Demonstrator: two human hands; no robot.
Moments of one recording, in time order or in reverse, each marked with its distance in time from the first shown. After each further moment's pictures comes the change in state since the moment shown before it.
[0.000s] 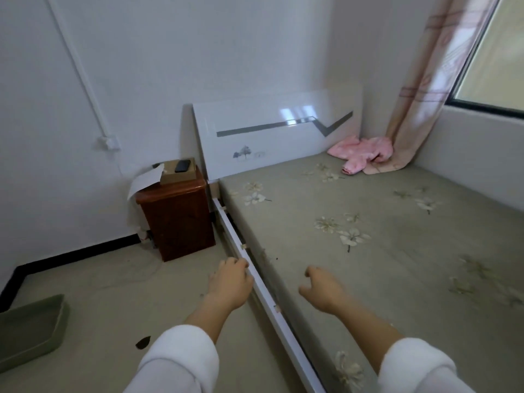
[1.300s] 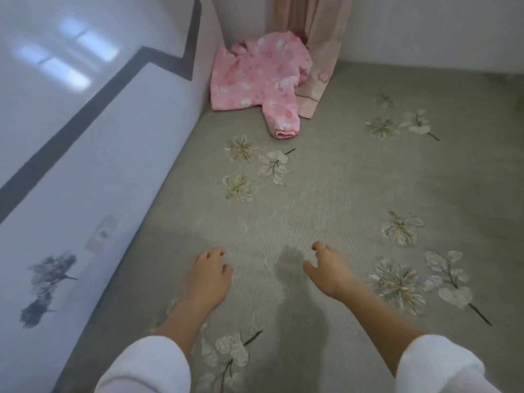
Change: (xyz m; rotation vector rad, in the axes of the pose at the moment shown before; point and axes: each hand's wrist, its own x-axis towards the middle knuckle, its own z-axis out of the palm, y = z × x) left_hand 1.051 0.033 0.100 0.100 -0.501 0.519; right_hand 0.852 0.072 -0.110 0.491 0.185 0.866
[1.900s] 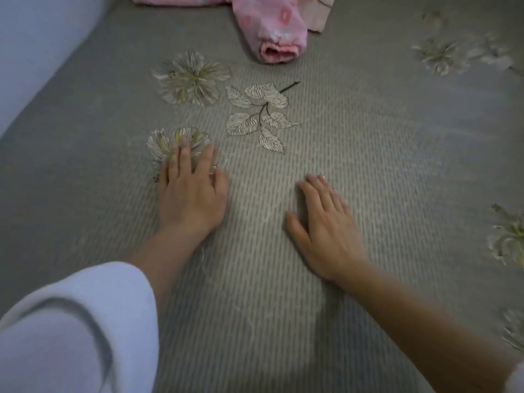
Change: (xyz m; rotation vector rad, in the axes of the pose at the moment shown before) left_hand 0.333 0.019 0.130 0.109 0.303 0.215; right_hand 0.269 0.032 0.093 -0.211 0.396 -0.255
